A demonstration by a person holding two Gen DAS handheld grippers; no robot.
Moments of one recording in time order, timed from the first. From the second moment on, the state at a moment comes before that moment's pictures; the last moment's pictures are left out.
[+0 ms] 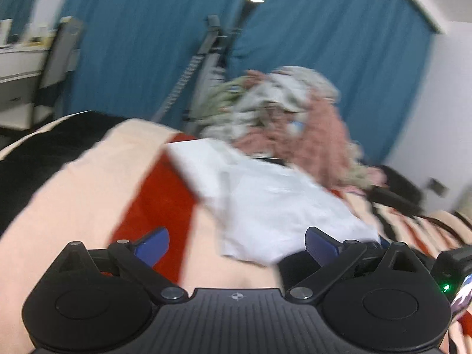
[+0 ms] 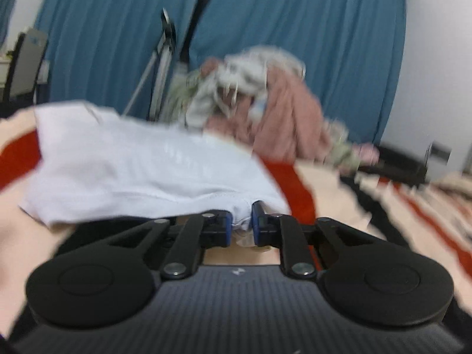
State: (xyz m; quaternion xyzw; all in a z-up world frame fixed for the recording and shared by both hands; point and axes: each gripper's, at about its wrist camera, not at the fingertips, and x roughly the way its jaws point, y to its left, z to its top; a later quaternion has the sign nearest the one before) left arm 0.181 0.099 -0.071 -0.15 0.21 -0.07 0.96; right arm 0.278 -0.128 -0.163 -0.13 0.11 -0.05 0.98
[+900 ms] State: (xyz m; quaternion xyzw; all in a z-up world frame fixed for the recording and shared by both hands) left arm 0.034 -0.065 -0.061 -0.02 0.10 -0.29 0.95; right arm 0.038 -0.227 -0.031 0.05 0.01 0.11 0.99
